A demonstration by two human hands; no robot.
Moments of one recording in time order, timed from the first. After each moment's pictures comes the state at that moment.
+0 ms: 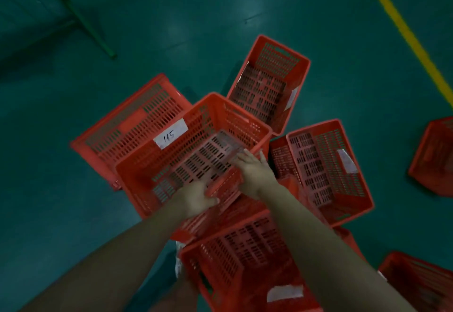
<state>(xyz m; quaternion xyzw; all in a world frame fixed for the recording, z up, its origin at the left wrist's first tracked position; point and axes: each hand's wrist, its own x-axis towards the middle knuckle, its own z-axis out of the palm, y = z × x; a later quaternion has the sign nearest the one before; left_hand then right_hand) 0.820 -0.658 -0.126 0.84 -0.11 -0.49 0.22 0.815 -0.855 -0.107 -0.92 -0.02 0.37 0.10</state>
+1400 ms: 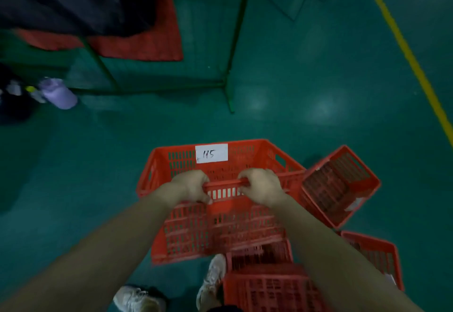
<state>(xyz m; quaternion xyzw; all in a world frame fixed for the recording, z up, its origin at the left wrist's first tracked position) 0.821 -0.366 0.104 0.89 0.03 -0.38 0.26 0.871 -0.576 0.106 -0.94 -0.25 0.23 0.09</state>
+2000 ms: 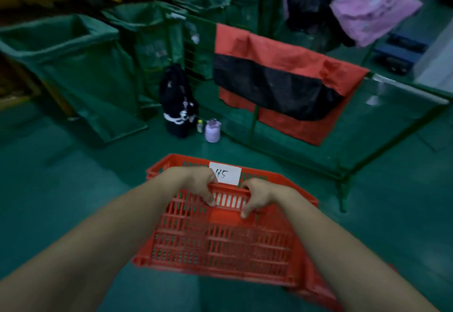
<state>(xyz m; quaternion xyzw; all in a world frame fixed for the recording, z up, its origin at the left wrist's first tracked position) 0.578 0.008 0.256 0.90 0.18 -0.28 0.29 0.731 -0.140 0.229 -0.77 -0.51 0.39 0.00</state>
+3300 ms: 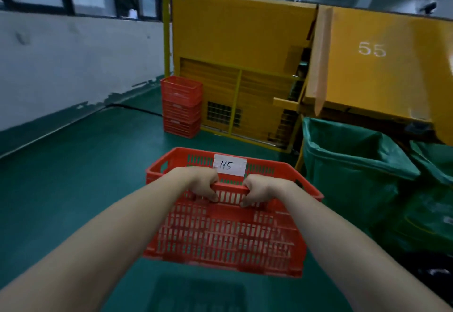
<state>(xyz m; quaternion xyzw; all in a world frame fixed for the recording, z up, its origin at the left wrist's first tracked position) 0.128 0.394 0.359 0.66 0.71 -0.05 0.24 0.297 0.494 0.356 -0.32 -0.91 0.17 -0.18</state>
